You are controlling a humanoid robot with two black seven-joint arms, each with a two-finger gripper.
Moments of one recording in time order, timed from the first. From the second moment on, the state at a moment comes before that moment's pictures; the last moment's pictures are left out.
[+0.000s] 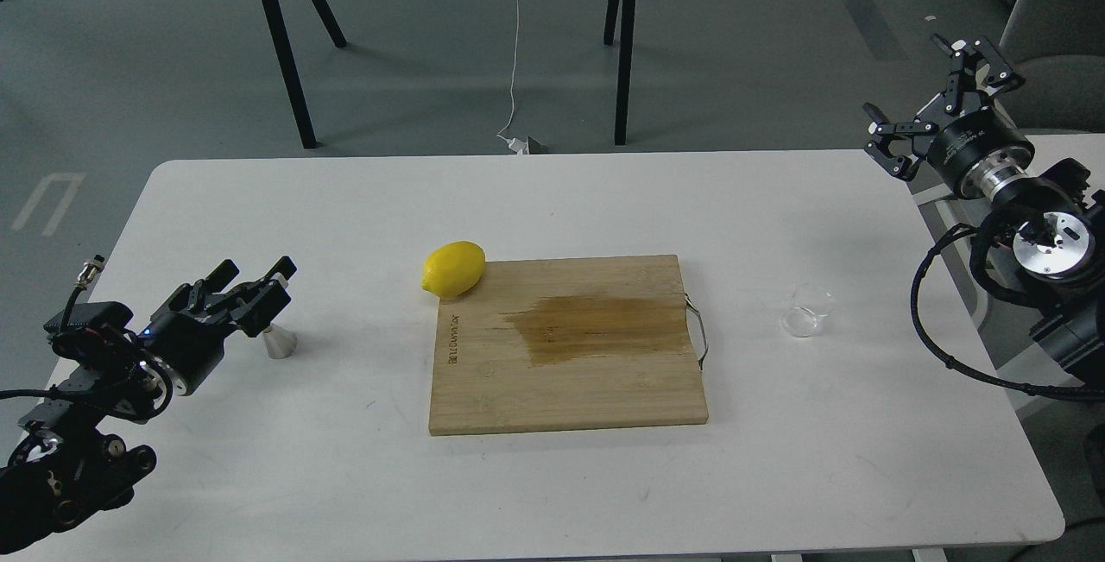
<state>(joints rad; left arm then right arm) -0.37 0.58 -0.51 -0.81 1.46 0.49 -0.49 0.85 -0.42 0.71 0.42 0.09 0.49 0.13</state>
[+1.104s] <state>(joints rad) -0.35 0.52 -0.51 -0.73 1.46 0.49 -0.49 0.84 -0.41 0.71 0.42 0.09 0.49 0.13</state>
